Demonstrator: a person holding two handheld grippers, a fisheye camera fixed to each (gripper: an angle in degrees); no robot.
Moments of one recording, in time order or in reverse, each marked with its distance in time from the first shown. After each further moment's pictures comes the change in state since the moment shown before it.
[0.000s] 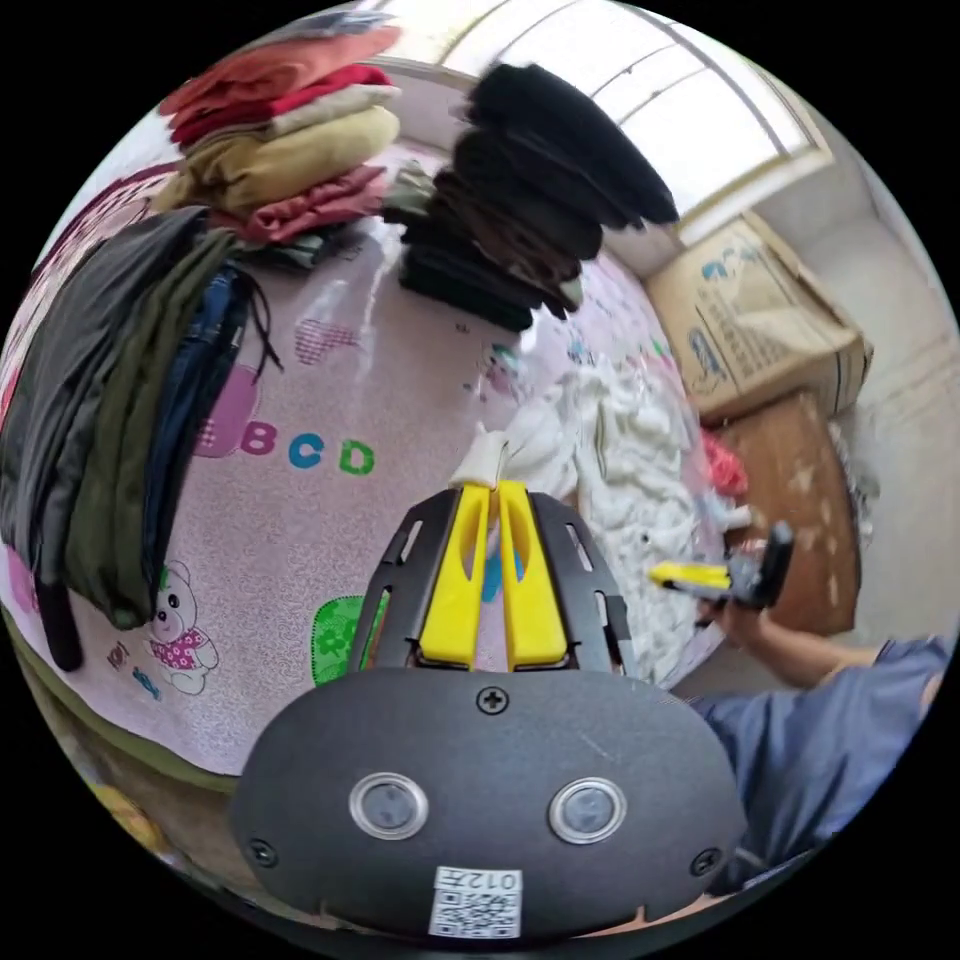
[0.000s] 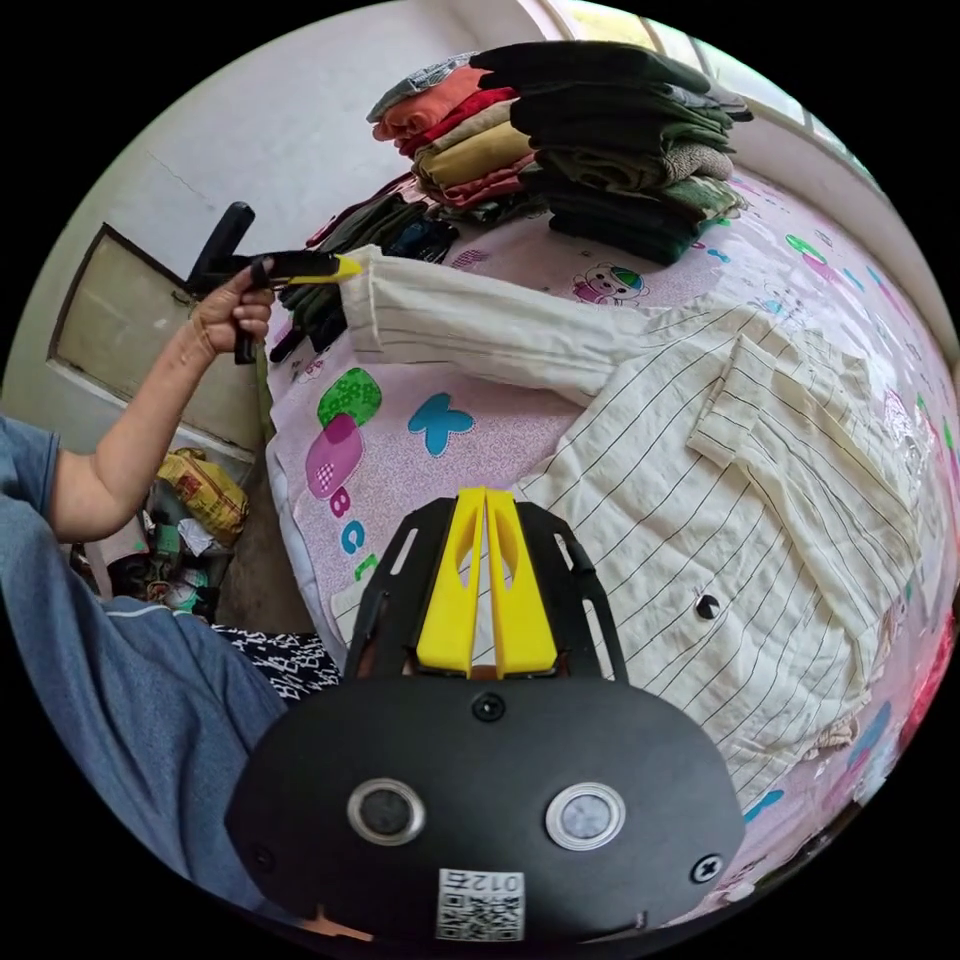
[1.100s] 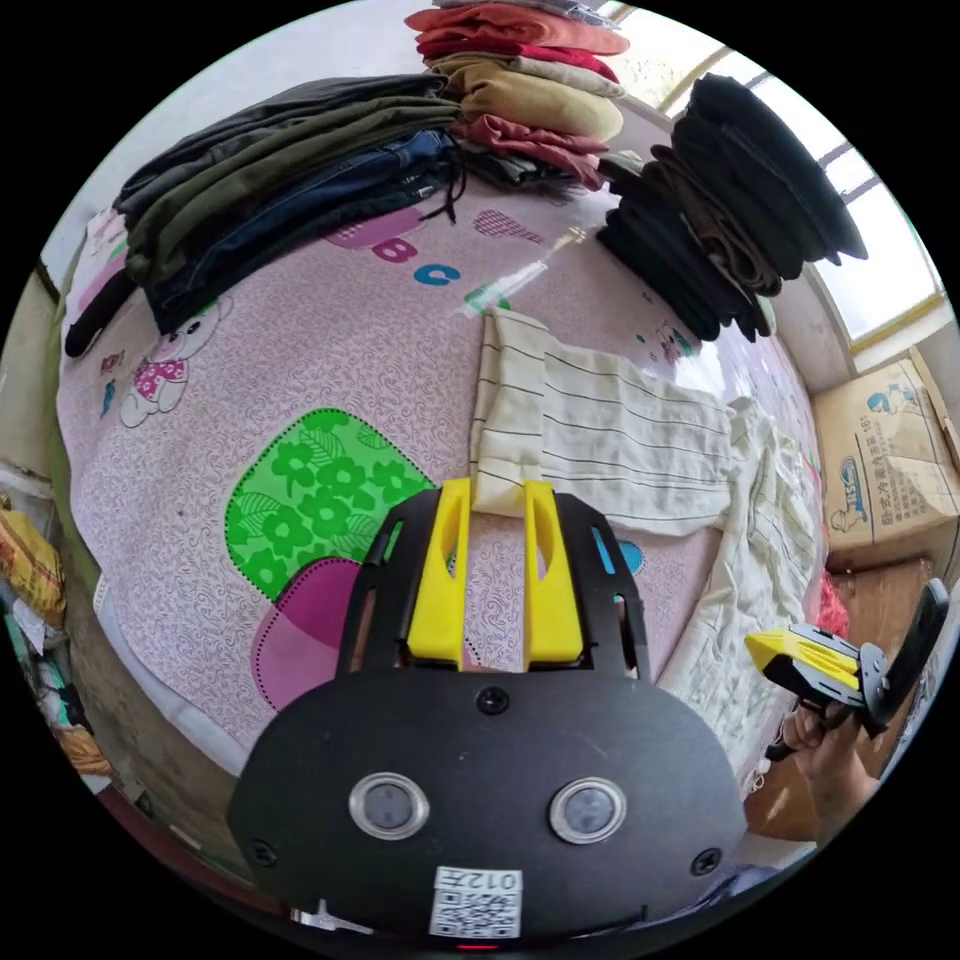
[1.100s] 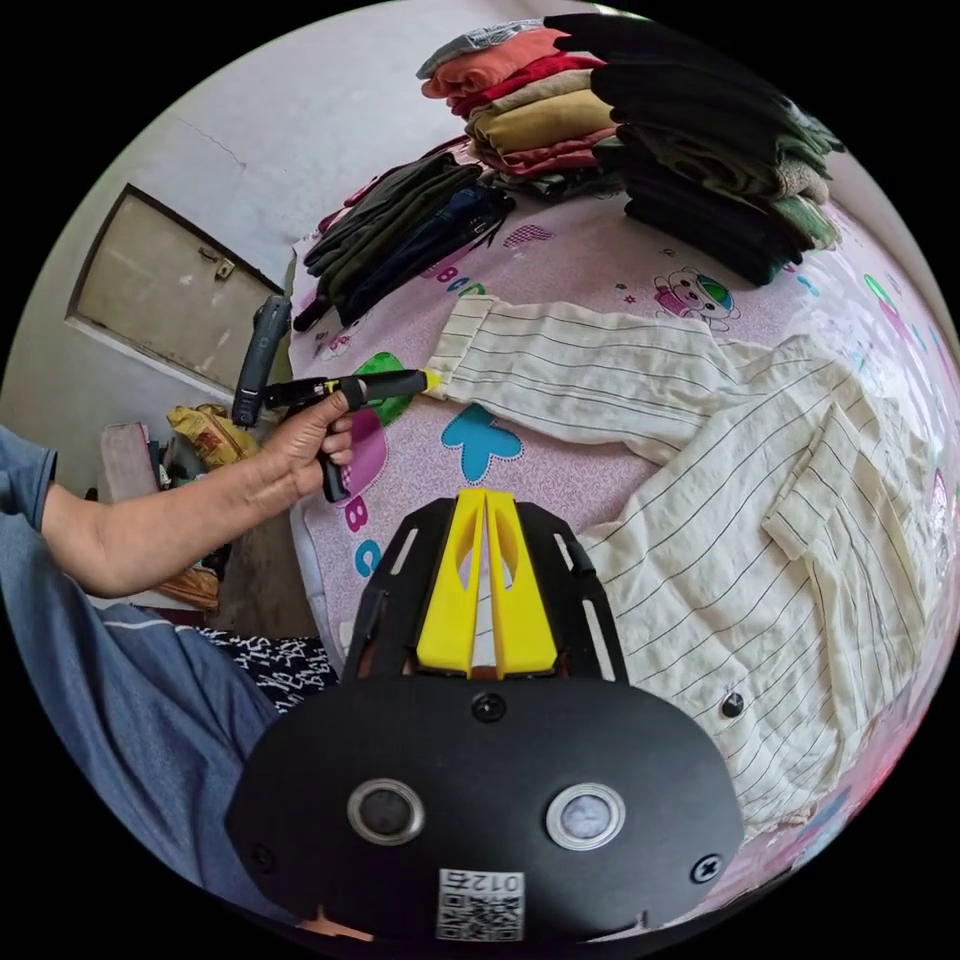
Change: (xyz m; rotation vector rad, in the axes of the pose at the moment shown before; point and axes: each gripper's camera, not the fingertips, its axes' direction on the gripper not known) left arm 0.002 0.148 0.145 0.136 -0.335 -0.467; right arm -0.081 -0.075 0.103 -0.086 -0.070 -0.125
